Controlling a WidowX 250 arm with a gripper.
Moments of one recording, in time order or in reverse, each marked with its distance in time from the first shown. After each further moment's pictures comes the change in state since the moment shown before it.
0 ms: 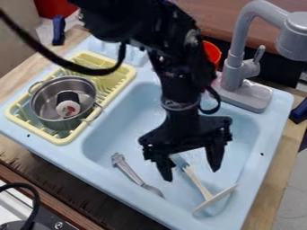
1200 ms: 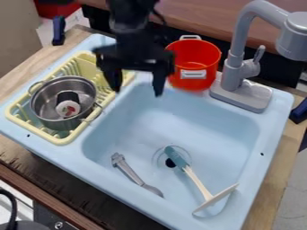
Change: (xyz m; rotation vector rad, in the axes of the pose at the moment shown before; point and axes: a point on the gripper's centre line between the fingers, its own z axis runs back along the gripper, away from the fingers) arm 0.111 0.033 0.057 0.110 -0.244 -0.398
